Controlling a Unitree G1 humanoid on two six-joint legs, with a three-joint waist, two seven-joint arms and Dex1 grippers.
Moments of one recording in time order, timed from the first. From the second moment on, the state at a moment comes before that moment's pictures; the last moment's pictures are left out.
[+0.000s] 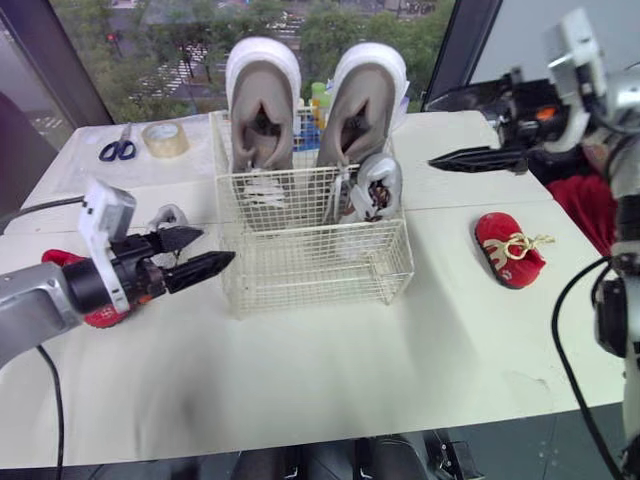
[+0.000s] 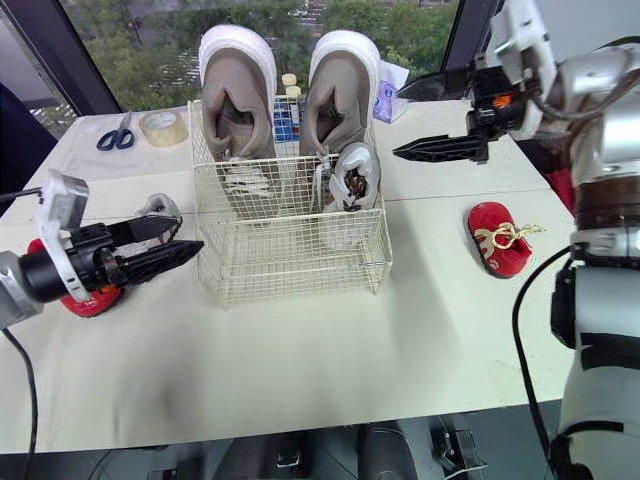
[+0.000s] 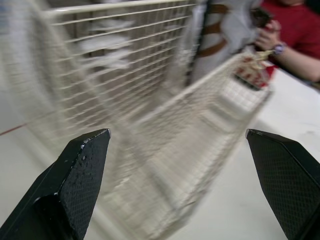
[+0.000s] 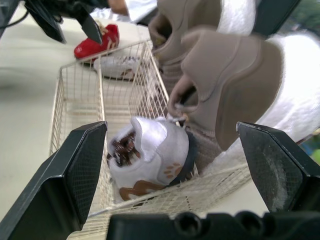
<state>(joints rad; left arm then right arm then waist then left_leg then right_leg) -0.13 1.07 0.51 -0.41 -1.29 0.95 -0.45 -1.21 -0.91 0.02 0.42 0.40 0.40 1.55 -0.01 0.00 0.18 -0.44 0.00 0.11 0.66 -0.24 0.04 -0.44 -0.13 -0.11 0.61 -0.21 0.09</state>
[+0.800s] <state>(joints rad) -1.23 0.82 -0.35 0.72 -0.36 1.13 -0.66 -0.94 -1.12 -0.07 -0.27 0.77 1.02 1.40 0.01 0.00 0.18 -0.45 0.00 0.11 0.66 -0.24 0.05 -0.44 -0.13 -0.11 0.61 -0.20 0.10</state>
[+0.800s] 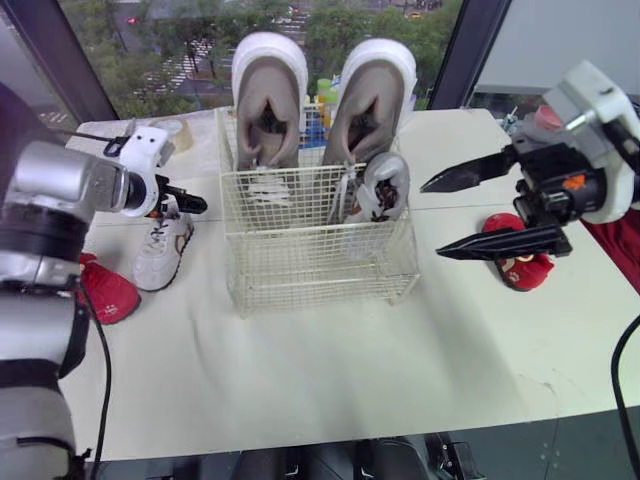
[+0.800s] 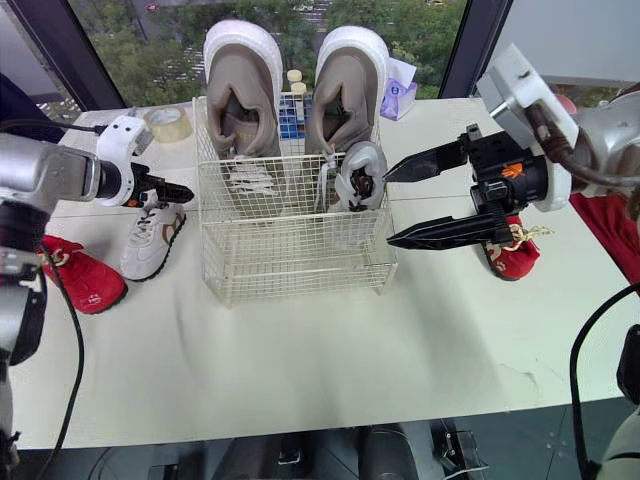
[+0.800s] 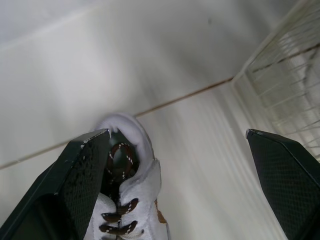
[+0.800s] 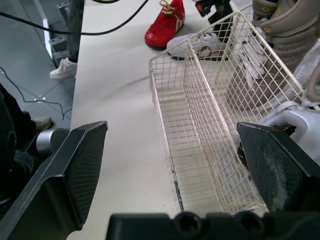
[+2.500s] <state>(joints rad) -0.56 0.09 0.17 -0.71 -0.25 0.60 -0.19 -0.91 -1.07 -0.02 -0.11 0.80 1.06 1.27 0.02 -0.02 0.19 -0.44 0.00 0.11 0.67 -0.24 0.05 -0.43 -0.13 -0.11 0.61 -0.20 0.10</state>
